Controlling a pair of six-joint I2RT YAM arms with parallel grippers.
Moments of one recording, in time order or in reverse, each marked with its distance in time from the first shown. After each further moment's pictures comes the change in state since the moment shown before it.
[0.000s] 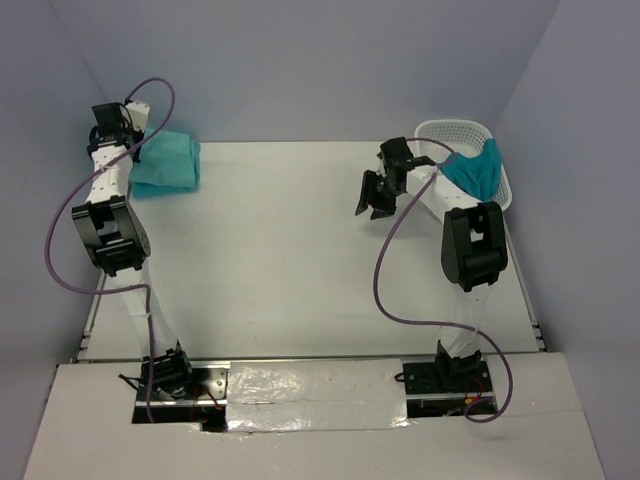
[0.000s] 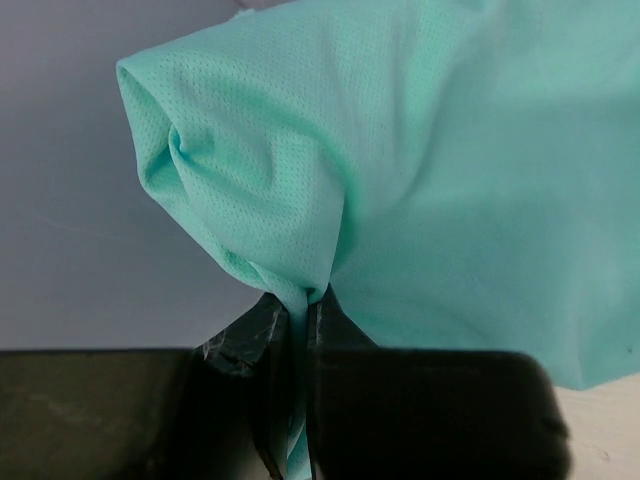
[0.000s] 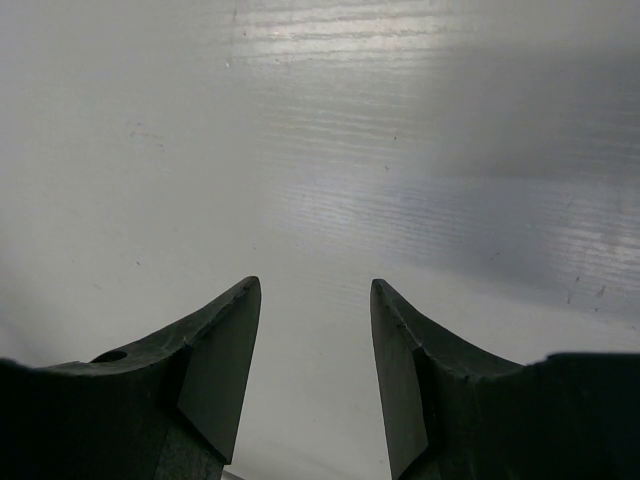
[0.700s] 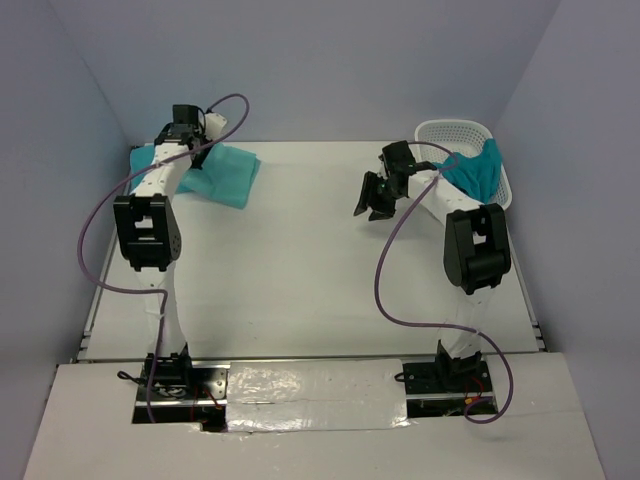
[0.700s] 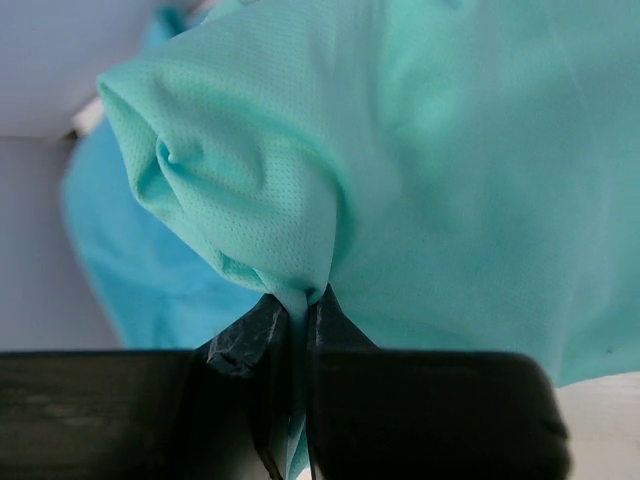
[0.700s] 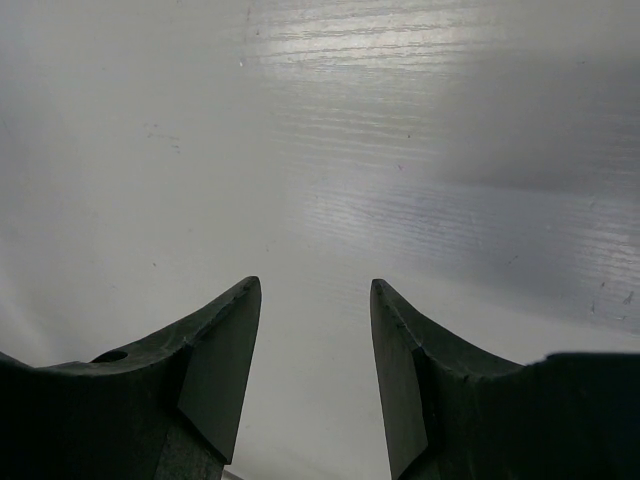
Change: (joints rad) left arm -0.311 0.008 -0.050 -0.148 -0.055 0.033; right arm -0.004 -0.025 -0.057 0.073 -0.032 0.038
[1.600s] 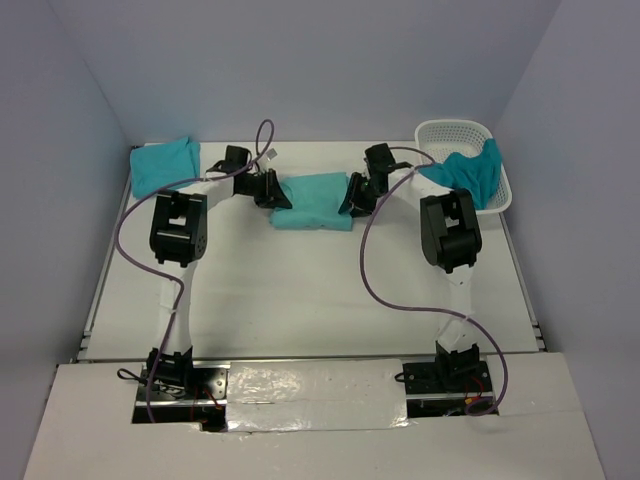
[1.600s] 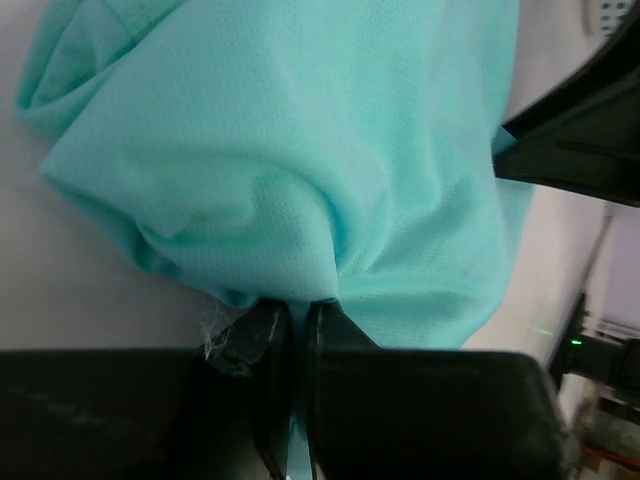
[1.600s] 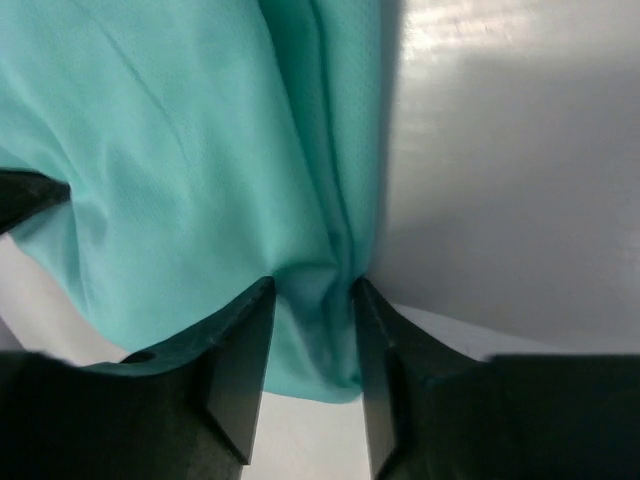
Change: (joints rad) left arm -0.161 0.143 -0.237 0.279 0.940 -0.866; right arm 0.028 0.290 0.200 0.094 -0.054 0.114
